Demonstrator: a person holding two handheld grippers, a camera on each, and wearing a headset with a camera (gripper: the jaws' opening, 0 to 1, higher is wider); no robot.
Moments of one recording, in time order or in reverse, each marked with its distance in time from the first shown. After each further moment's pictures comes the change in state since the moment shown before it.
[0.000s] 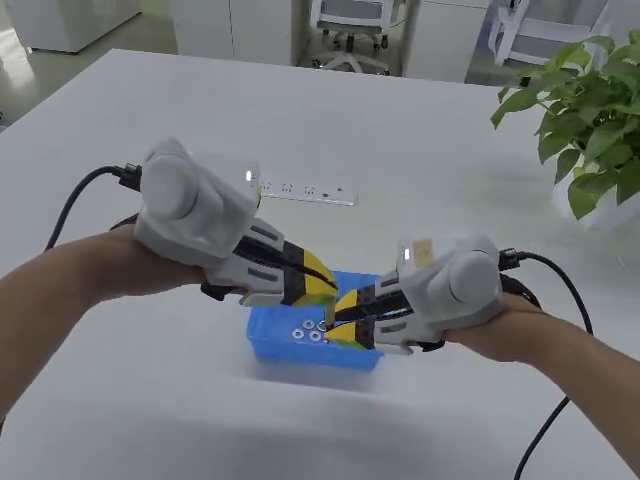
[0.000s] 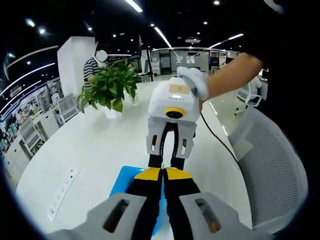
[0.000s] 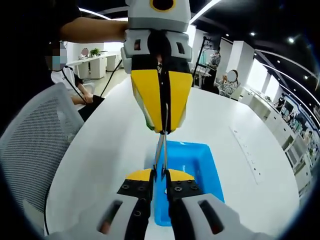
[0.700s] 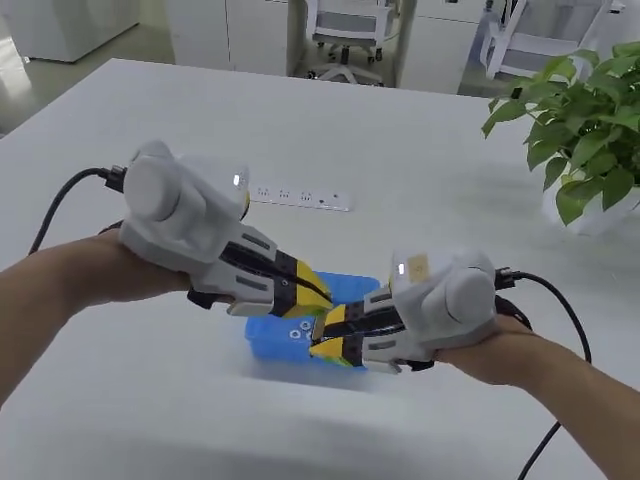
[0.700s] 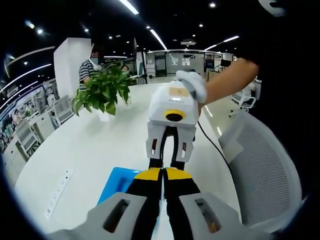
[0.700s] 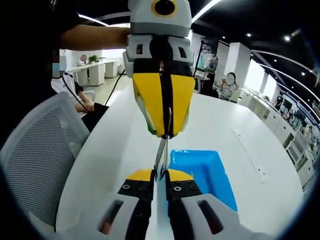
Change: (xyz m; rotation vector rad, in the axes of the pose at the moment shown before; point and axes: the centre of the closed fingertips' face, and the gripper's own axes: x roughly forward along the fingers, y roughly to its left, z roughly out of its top) left arm -0.013 -0.027 0.008 0.000 -0.022 -0.044; right arm 0.000 0.027 0.019 0.036 -0.048 -0.007
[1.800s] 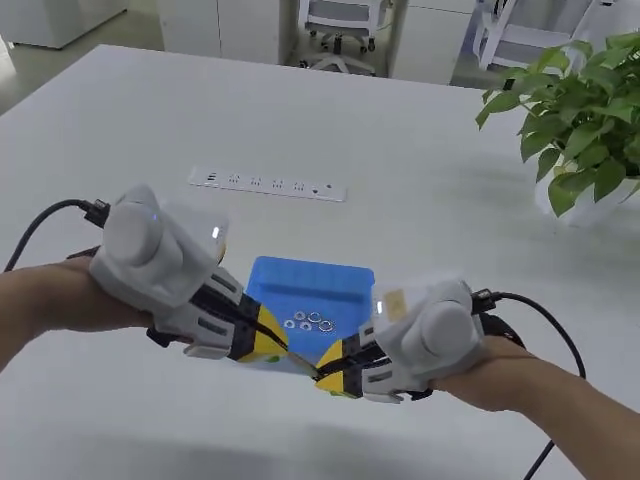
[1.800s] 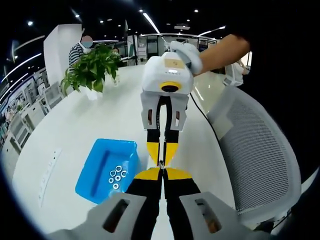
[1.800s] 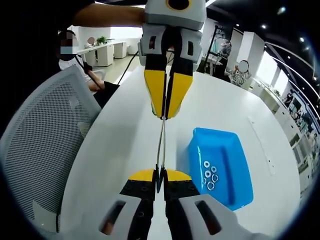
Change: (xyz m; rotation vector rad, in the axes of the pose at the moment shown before) left arm -0.002 -0.030 -0.066 -0.003 0.163 -0.082; right arm 0.009 0.033 -0.038 -0.053 0.183 0.082
